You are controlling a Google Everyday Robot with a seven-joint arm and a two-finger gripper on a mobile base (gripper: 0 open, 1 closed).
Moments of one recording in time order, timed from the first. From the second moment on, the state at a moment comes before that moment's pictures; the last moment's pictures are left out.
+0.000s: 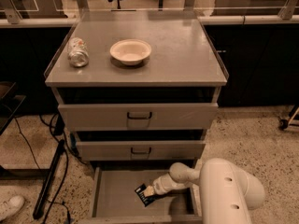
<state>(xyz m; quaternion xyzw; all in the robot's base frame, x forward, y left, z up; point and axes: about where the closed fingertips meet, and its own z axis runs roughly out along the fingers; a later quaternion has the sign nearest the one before) 0.559 -0.003 0.132 -0.21 0.91 0.35 0.08</state>
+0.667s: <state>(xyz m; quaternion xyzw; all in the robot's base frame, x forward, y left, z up) 0.558 -0.003 0.132 -0.21 0.91 0.35 0.08</state>
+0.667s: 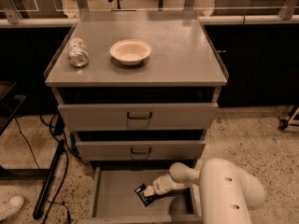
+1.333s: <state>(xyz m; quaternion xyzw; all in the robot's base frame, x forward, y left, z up) 0.558 -0.003 0.132 -0.21 0.91 0.35 0.08</state>
